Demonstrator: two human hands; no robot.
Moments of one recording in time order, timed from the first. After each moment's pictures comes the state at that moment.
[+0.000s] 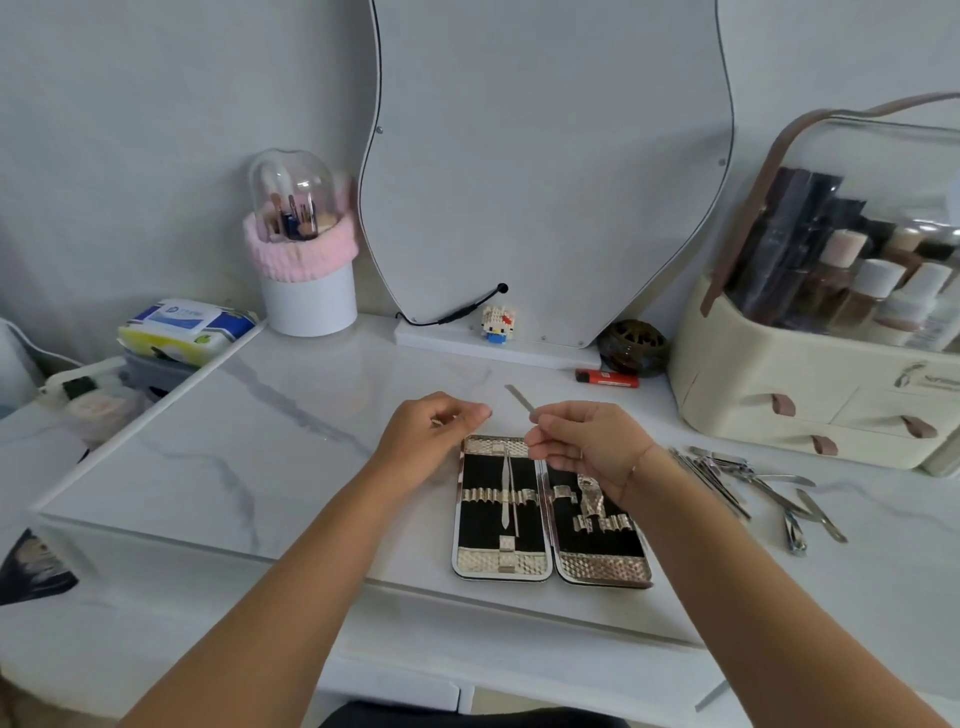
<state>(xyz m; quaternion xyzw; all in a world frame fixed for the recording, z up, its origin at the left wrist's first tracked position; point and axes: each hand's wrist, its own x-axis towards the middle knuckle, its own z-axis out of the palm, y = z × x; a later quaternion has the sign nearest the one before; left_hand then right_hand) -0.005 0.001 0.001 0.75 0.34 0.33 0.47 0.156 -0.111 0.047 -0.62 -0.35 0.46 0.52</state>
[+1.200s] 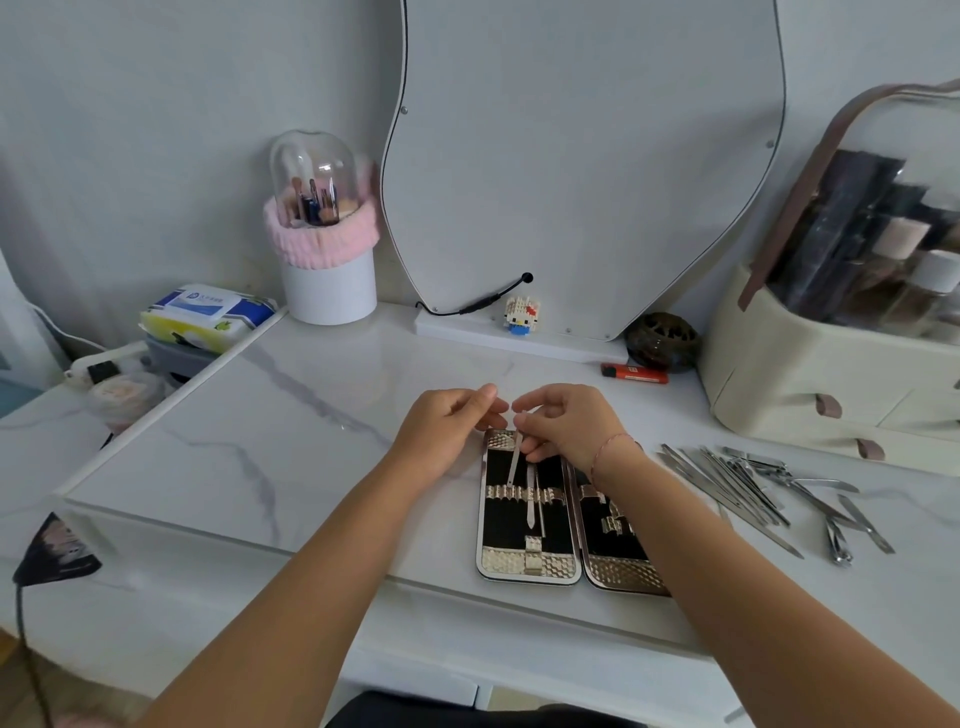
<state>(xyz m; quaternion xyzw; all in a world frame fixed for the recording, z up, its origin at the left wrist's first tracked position) -0.005 0.009 -0.004 0.73 0.35 0.33 0.50 0.138 -0.071 0.030 -0.69 -0.46 0.34 0.44</state>
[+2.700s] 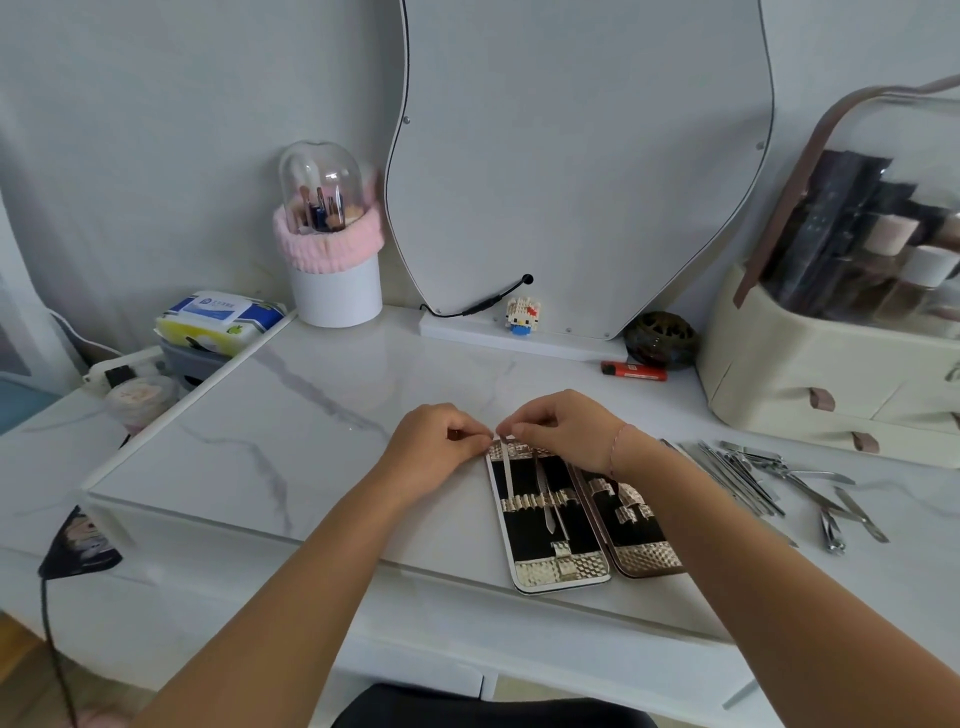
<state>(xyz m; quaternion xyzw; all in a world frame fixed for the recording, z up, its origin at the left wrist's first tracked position) -0.026 0.000 -0.005 0.82 0.38 0.26 0.35 0.146 -0.077 0.035 -0.68 -0.65 0.25 0.25</state>
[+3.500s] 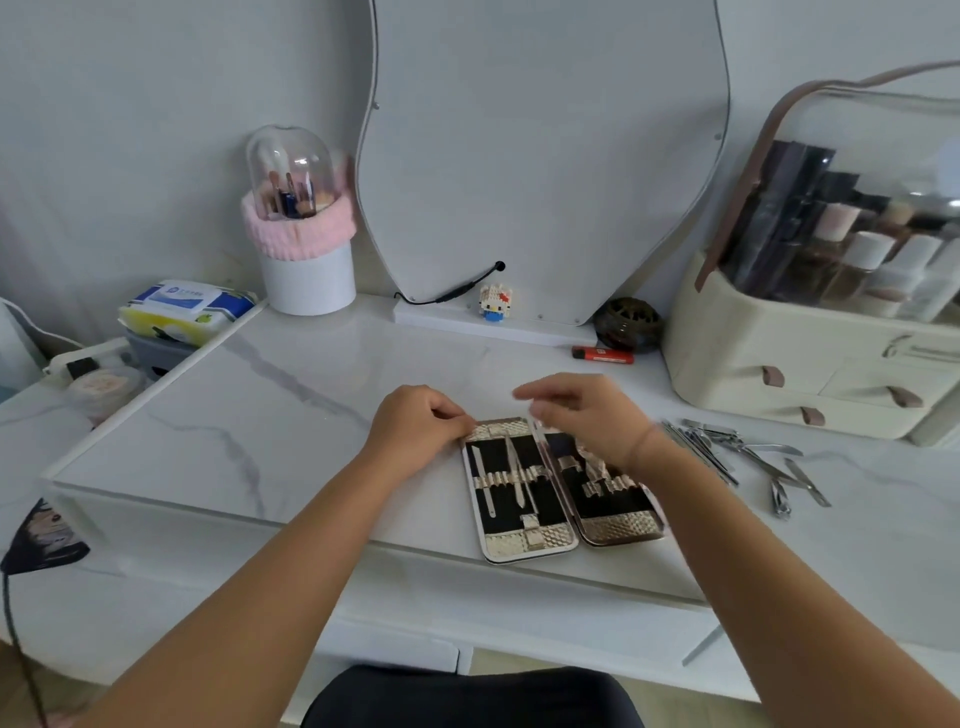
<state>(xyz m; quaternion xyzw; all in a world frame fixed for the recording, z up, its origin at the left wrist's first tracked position) -0.011 -0.008 -0.002 0.79 0.43 0.28 0.33 0.165 -0.121 0.041 -0.67 -0.59 0.24 0.37</state>
